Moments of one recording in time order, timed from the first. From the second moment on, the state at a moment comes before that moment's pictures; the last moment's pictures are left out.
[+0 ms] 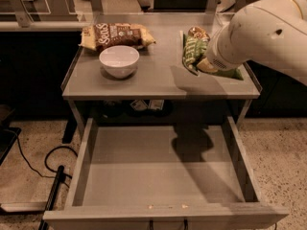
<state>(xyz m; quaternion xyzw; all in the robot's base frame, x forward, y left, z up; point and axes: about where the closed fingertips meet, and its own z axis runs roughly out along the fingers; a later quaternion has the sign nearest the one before) 0.636 -0.156 0.917 -0.48 0.77 -0.16 0.38</state>
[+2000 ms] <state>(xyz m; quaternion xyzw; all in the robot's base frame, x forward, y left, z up) 0.728 -0.099 0.846 -0.49 0.77 -0.02 0.40</state>
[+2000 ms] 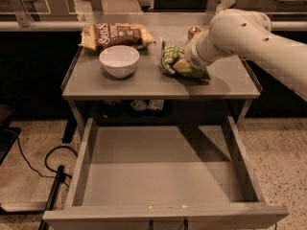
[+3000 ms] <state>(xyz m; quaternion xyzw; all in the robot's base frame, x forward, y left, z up) 0.729 -0.098 0.845 -0.49 0.77 -0.02 0.40</state>
